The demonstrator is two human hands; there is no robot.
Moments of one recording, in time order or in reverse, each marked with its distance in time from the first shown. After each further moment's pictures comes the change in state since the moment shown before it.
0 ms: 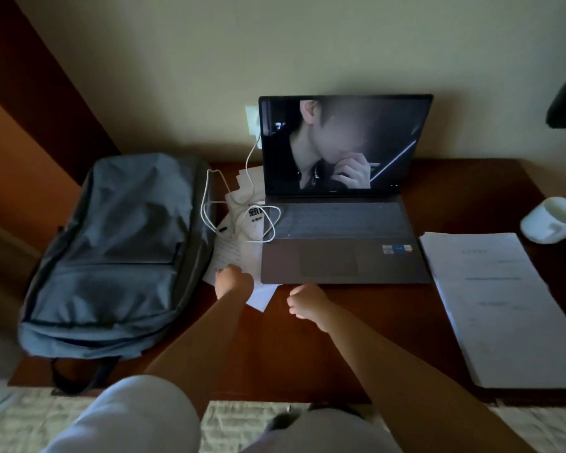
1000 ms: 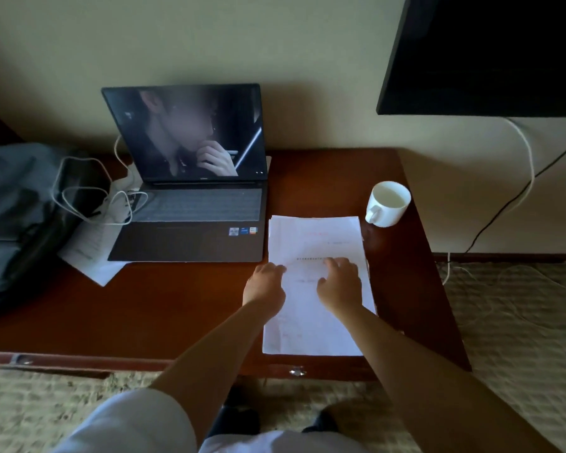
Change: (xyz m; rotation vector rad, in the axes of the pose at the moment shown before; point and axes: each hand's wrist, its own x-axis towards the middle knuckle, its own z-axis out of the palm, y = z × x) left_hand -0.231 0.247 0.247 0.221 -0.024 0.431; right_hand -0.052 0.216 -0.339 -0.621 0.603 -0.342
